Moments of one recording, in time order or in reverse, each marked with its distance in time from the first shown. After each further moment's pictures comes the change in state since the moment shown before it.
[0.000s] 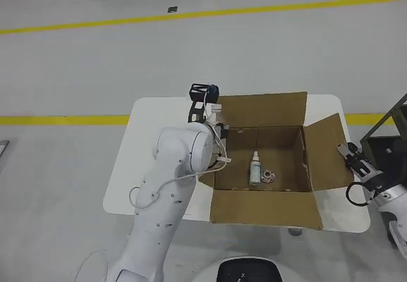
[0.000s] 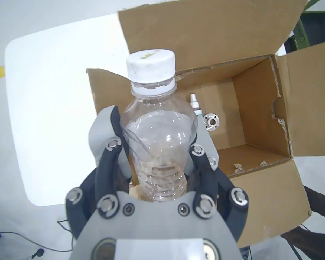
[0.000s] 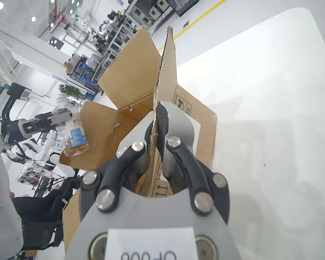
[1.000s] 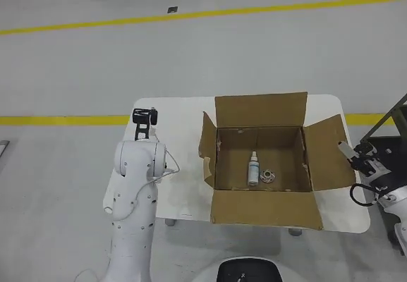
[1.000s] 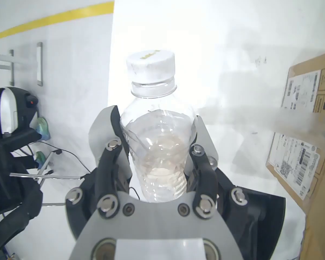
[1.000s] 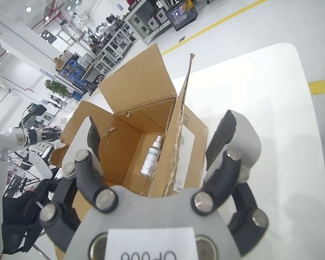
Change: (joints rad) left arm 0.167 0.062 -0.259 0.029 0.376 -0.200 -0.107; right arm -0.046 0.000 0.035 -0.089 -0.121 0.001 -0.061
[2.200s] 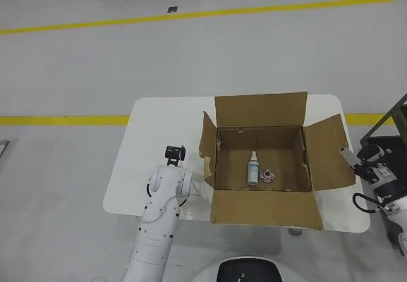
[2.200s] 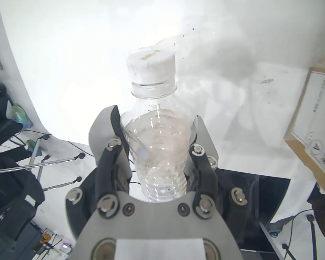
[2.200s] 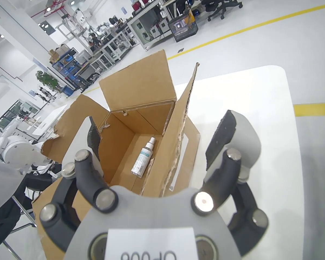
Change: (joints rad) left arm 0.087 -0.024 0.106 0.266 -0.034 0.054 0.069; right arm -0.076 -0.007 0.022 -0.047 -0.129 -0.068 -0.105
